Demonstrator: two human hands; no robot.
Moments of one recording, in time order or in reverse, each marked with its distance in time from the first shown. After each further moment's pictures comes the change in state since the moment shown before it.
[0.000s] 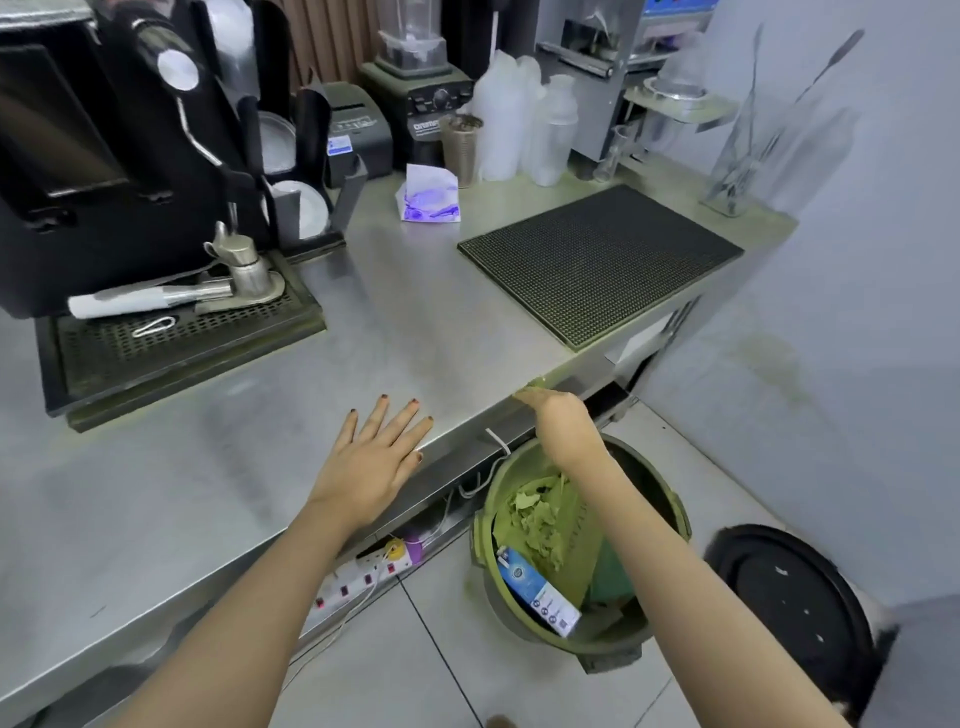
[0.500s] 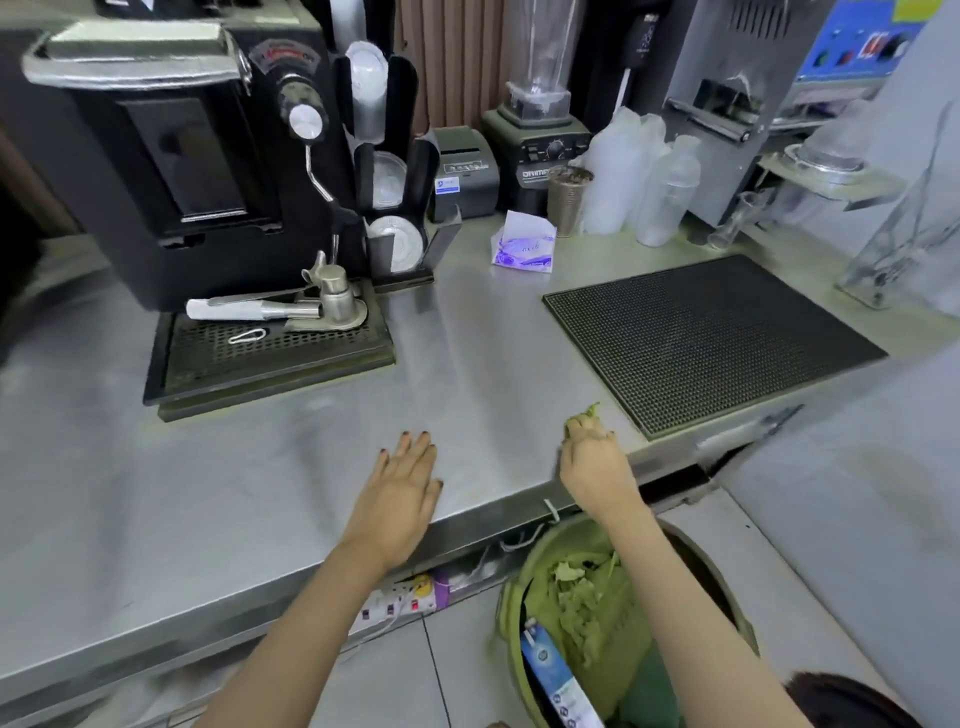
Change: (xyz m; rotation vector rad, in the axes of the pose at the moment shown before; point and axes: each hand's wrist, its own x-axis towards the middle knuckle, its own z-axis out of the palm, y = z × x) left_hand 0.012 0.004 -0.008 -0.267 0.117 -0.369; right_hand 0.068 0.000 0.009 -0.165 0.005 -0.123
